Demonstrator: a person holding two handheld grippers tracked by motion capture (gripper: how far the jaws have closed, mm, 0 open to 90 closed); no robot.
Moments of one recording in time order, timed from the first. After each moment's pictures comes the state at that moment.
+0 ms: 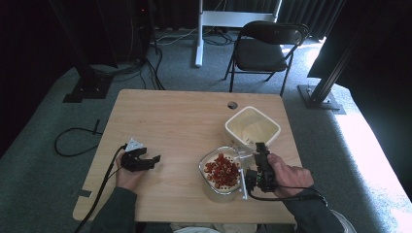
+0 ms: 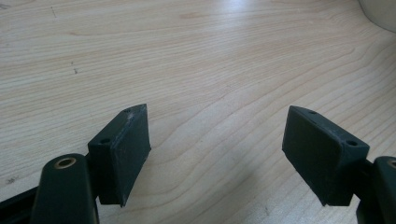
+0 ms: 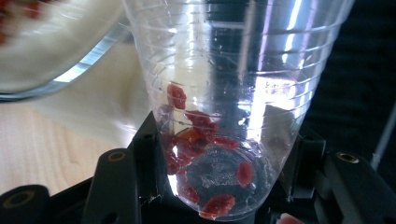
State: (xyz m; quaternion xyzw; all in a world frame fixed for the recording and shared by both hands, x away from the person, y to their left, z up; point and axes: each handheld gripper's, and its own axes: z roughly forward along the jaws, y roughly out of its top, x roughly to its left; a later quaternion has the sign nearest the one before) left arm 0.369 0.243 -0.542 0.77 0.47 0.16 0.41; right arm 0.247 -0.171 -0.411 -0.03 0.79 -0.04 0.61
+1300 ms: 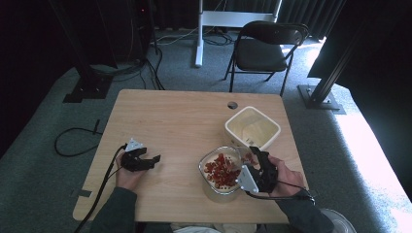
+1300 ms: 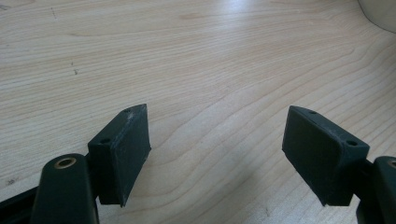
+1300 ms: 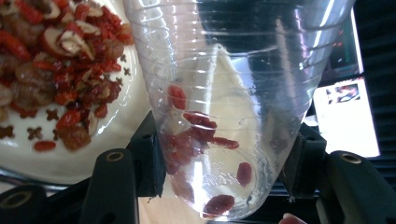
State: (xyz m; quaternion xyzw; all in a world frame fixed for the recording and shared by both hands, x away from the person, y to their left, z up) left arm 0.369 0.243 -0.541 0.77 0.47 0.16 0.41; right arm 0.250 -0.173 -0.410 0.06 0.83 0.15 0.53
